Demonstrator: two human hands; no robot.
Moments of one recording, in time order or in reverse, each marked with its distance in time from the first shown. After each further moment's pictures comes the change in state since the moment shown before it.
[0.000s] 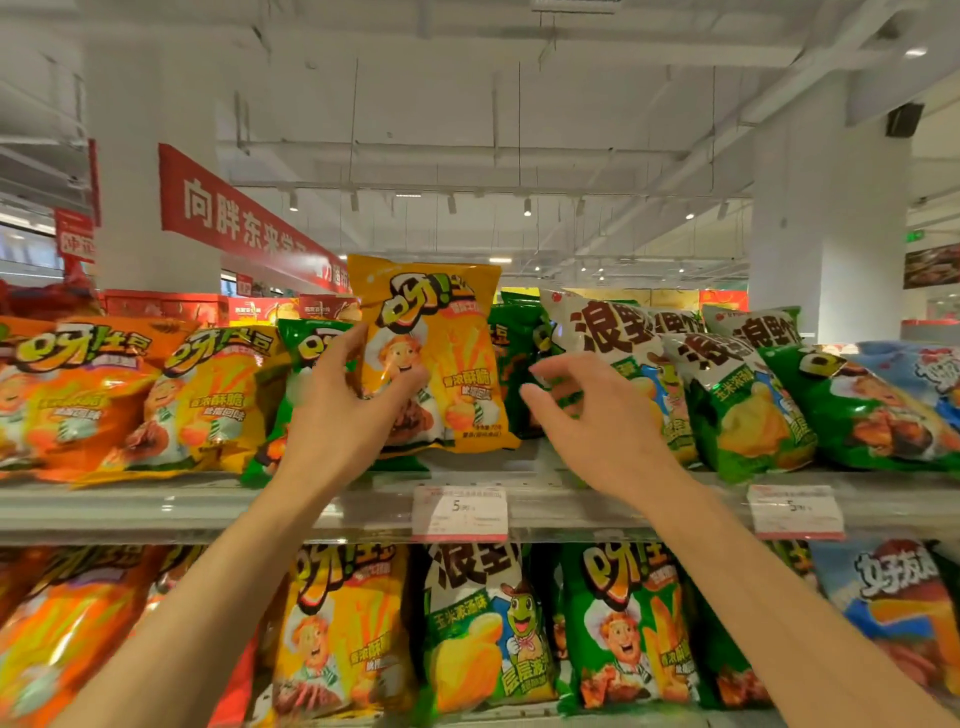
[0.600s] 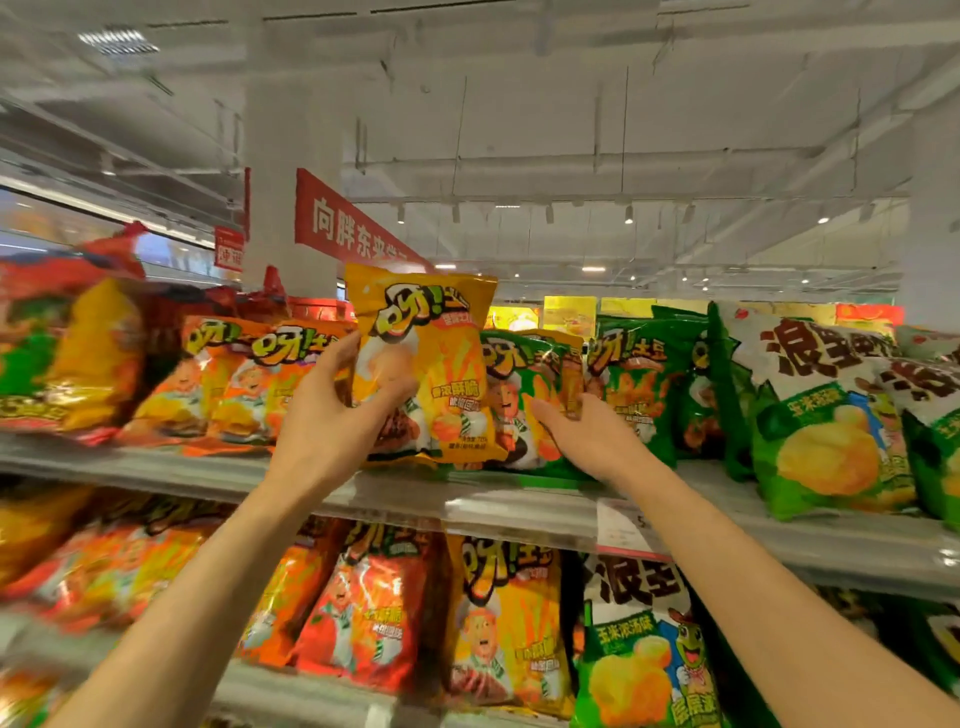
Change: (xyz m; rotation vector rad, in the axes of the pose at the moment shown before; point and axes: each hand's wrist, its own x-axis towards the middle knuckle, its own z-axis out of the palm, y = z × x) left_hand 0.006 -0.056 -0.164 0.081 0.111 -0.066; right_hand 0.047 -0.088 0.135 0.168 -0.395 0.340
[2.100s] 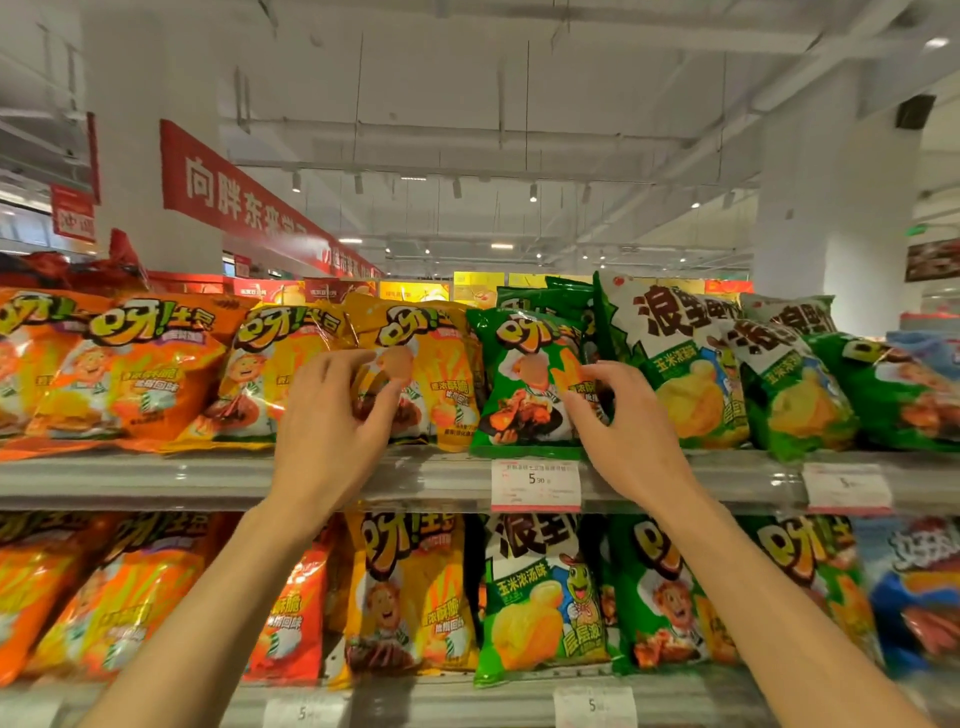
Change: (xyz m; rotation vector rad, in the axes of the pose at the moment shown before) left_hand -0.025 0.003 0.092 0.265 -0.039 0.328; right_hand -0.069 0.080 -0.068 -0.112 0.474 -0.209
